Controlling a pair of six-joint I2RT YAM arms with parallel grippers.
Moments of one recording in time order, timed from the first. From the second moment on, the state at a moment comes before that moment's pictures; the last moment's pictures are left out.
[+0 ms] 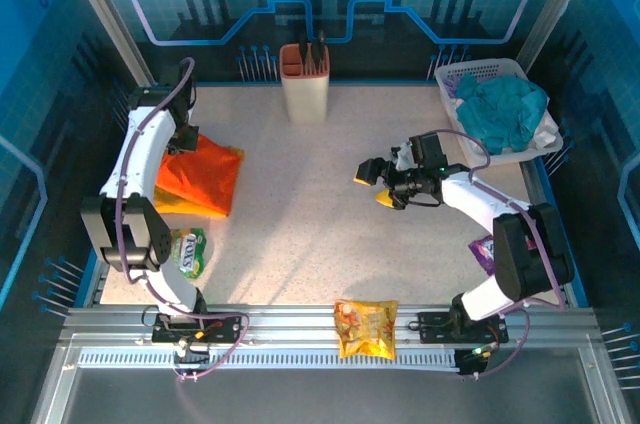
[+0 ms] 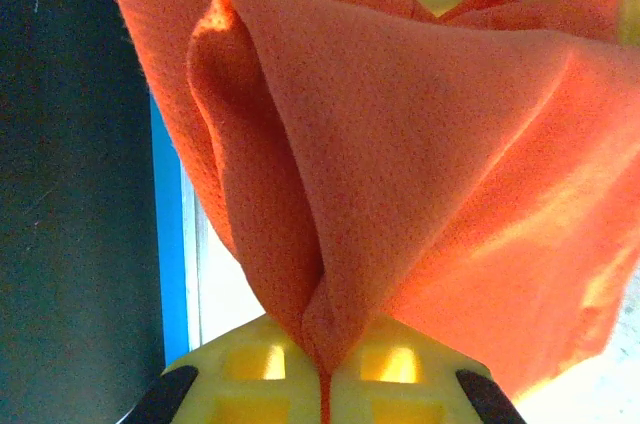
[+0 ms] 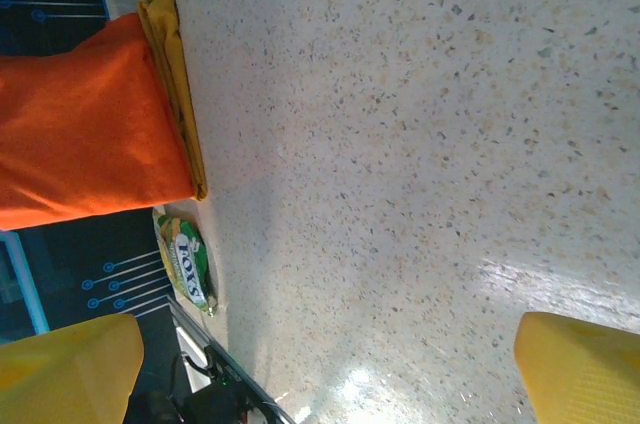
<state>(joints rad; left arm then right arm) 0.09 1.71 1.65 -1.20 -0.37 0.07 0.27 1.54 0.89 -0.29 -0.70 0.78</state>
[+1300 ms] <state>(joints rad) 0.26 1.95 1.64 -1.09 -0.50 -0.10 0.24 1.56 0.79 -0.20 -0.83 0.71</state>
